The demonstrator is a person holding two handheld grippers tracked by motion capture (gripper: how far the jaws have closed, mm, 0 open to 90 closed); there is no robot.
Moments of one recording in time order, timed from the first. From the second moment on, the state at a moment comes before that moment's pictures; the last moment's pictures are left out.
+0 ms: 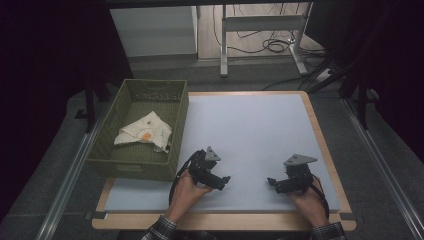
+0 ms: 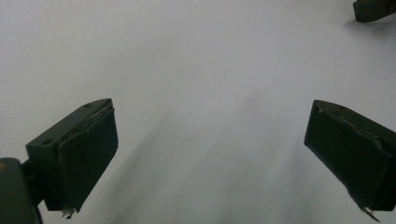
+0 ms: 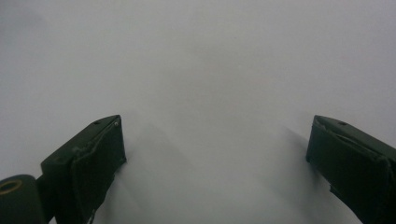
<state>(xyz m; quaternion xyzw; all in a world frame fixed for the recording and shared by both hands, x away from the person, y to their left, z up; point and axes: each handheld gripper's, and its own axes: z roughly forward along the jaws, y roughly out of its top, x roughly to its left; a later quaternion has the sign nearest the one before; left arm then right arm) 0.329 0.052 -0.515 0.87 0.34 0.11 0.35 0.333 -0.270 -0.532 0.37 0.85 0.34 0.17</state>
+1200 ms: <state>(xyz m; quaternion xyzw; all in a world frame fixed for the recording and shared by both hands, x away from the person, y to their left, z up) 0.371 0.045 -0.442 0.88 0.32 0.12 0.33 0.333 -0.270 -0.532 0.37 0.85 0.34 0.17</state>
